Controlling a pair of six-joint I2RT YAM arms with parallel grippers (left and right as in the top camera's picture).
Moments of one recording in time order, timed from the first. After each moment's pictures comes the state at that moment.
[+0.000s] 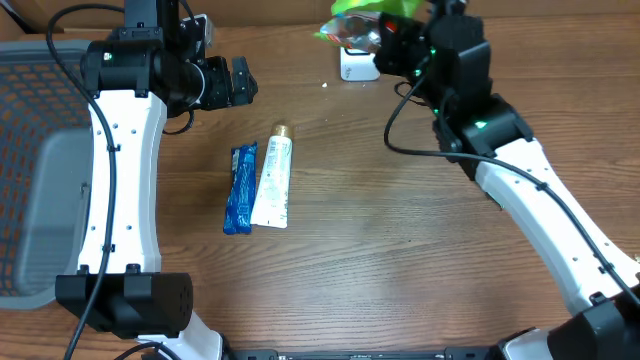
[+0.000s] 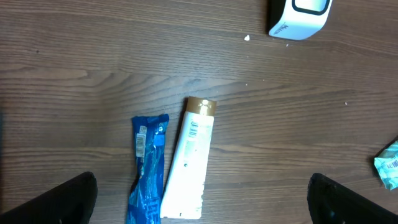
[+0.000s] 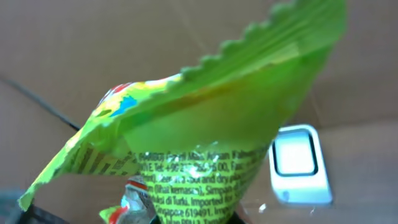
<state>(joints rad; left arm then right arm) -0.01 1.80 2.00 -1.29 0.21 -0.17 0.42 1.63 1.46 -0.03 0.01 0.53</state>
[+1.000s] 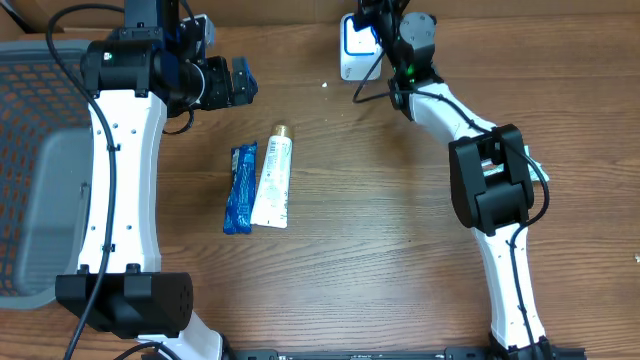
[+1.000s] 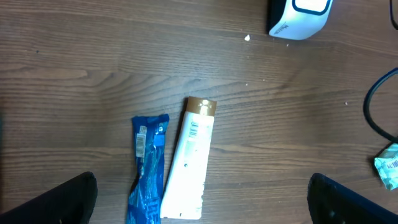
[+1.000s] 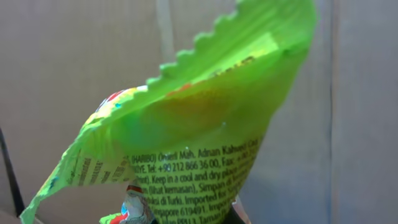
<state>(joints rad) -0.01 1.80 2.00 -1.29 0.21 -0.17 0.31 2.54 1.98 0.84 -0.14 0.16</state>
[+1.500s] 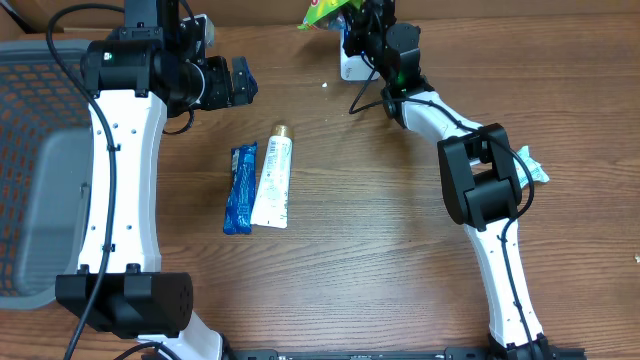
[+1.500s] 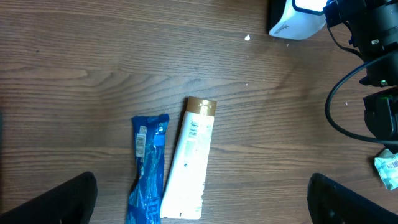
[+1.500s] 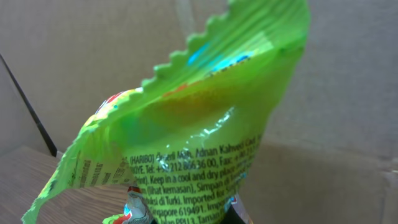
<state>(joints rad) -0.01 1.80 2.00 -1.29 0.21 -0.17 0.32 2.63 1.99 0.69 -0.22 0.22</state>
